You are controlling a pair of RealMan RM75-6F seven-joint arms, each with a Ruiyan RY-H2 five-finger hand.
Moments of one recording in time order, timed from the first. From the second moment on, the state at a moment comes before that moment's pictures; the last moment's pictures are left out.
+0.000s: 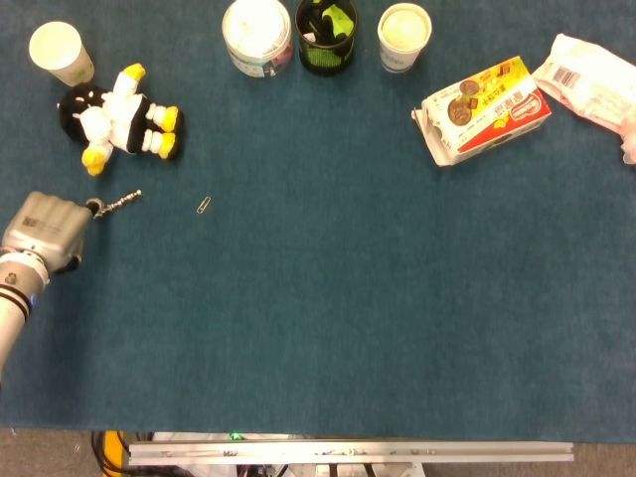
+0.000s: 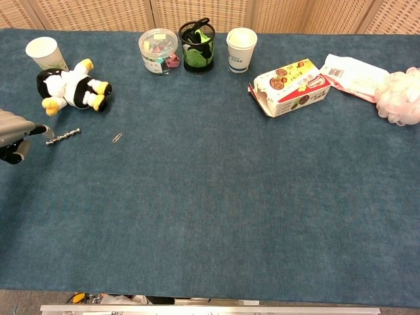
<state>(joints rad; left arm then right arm) -0.74 -1.15 0.17 -1.68 0.72 0.82 0.73 -0.05 -1.00 0.05 -1.53 -1.57 1.65 0.23</state>
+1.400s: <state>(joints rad) -0.90 -1.24 0.17 -1.67 0.47 0.82 0.76 -0.07 -1.01 0.06 -1.48 -1.54 1.66 0.29</state>
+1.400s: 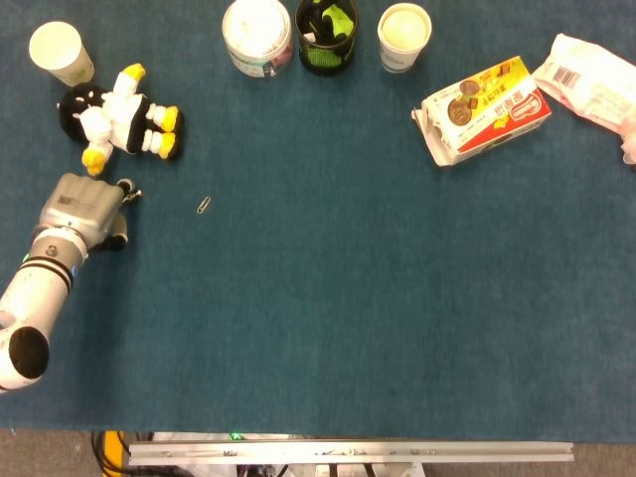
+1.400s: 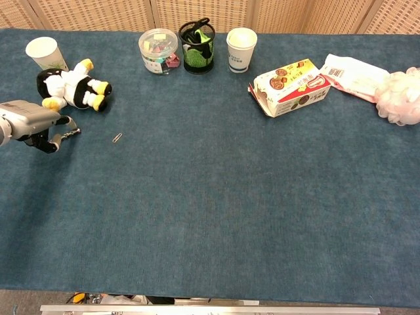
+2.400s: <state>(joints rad) -0.71 -1.24 0.16 -1.70 0.86 1.10 0.50 -0.07 -1.02 0.06 -1.47 -1.56 1.65 0.30</state>
